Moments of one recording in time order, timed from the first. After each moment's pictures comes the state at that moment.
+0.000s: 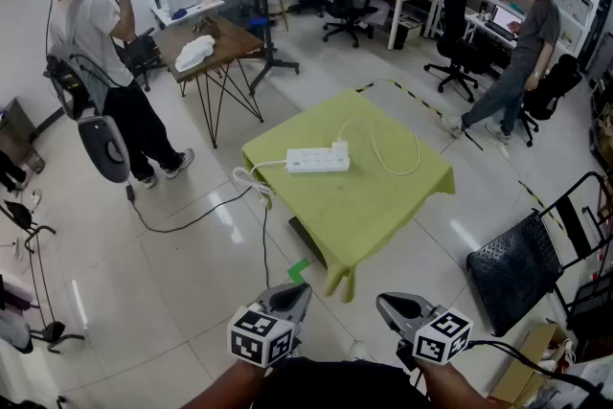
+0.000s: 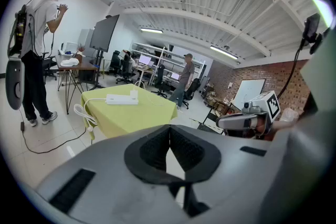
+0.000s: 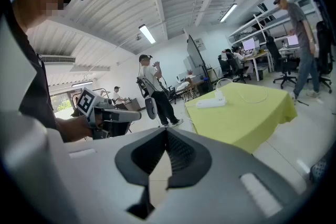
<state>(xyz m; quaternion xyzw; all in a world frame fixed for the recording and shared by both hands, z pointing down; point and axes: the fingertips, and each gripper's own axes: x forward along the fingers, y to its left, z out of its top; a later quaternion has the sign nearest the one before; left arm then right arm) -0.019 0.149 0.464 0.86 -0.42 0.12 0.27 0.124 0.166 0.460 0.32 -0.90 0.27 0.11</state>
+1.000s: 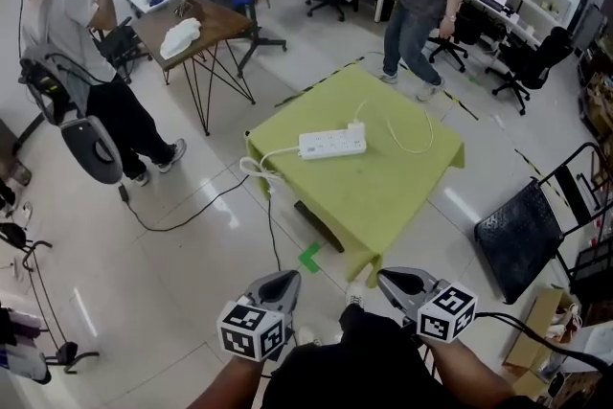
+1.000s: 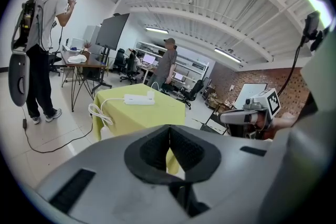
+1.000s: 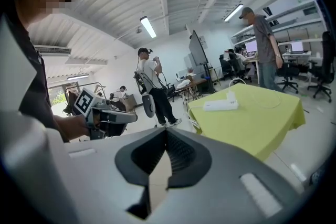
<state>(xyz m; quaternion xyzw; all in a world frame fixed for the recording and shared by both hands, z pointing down) -0.141 0.113 0.486 0.85 -0.43 0.11 0.29 0.017 0.121 0.467 0.33 -0.90 0.25 0.14</state>
